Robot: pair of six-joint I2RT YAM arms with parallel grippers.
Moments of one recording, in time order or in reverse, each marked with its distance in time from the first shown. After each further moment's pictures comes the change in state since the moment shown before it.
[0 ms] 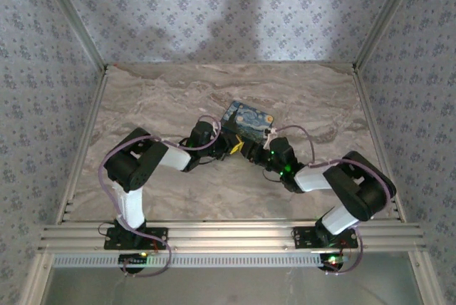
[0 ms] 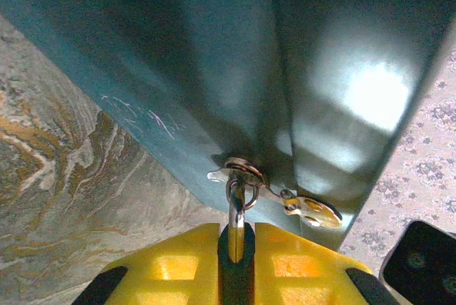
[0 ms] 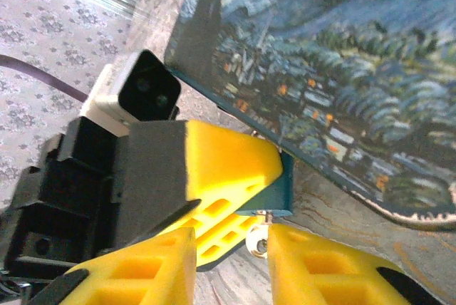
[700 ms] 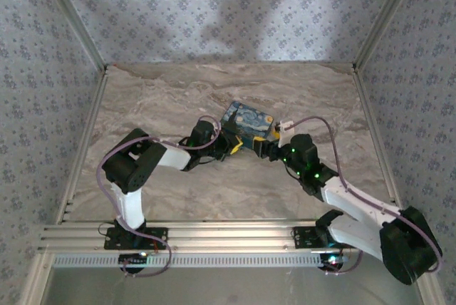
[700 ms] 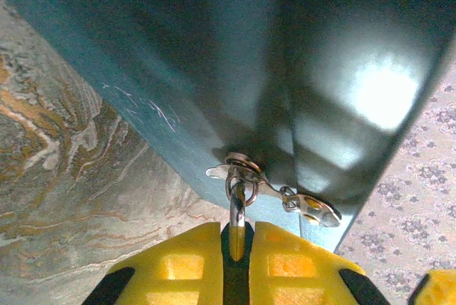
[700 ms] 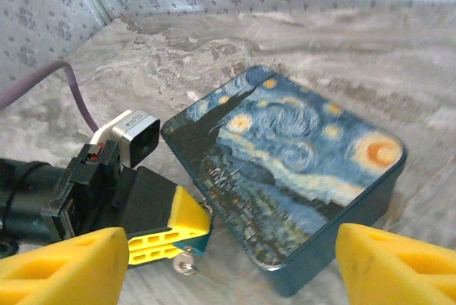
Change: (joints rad) left arm -0.005 -0.021 0.011 -0.061 0.000 -0.024; right arm -0.061 -0.540 0.026 -0.497 0.163 -0.748
